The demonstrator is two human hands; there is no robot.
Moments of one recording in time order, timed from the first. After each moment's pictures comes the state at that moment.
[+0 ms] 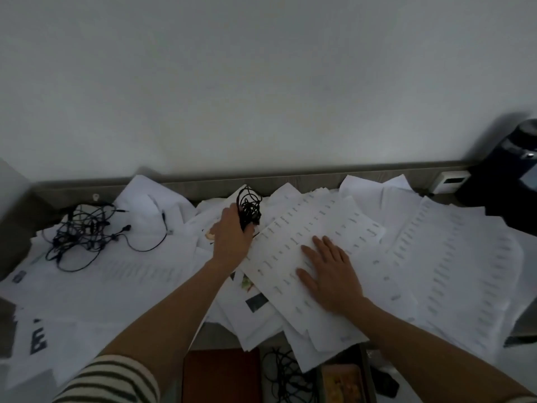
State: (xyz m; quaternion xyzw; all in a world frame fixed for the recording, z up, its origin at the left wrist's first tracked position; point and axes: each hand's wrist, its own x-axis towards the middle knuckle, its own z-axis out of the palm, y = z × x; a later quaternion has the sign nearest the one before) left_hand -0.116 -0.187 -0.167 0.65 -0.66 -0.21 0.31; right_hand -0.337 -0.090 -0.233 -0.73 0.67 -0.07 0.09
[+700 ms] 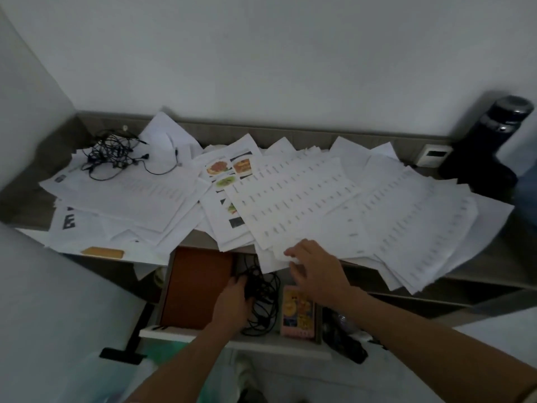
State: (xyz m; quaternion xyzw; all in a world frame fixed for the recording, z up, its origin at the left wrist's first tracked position) left_hand -0.149 0.093 -0.275 0.70 -0.64 -0.29 0.10; right_hand -0.358 0.057 -0.195 -0.83 0.49 -0.25 0.11
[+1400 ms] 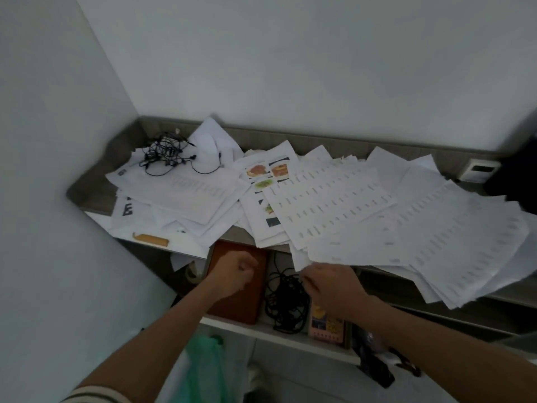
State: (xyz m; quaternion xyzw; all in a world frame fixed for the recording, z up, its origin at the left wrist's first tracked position) left_hand -0.078 0.083 -0.191 0.69 -0.58 -0.40 0.17; right_hand -0.337 0.075 -0.196 -0.89 0.42 -0.14 0.07
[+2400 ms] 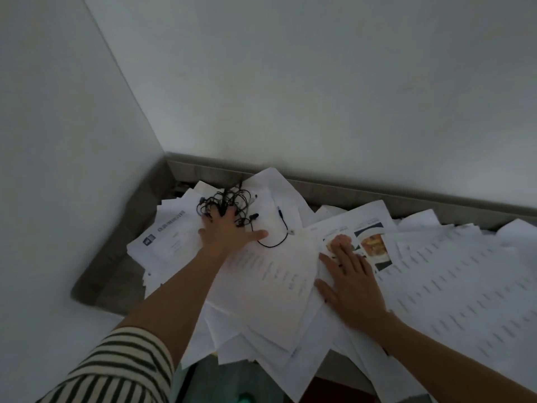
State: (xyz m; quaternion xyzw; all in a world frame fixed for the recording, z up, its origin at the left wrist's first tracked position) left_hand 0.173 -0.229 -0.186 0.81 -0.53 -0.22 0.07; right_hand -0.124 -0.155 -0.235 -0.81 0.58 -0.04 0.07
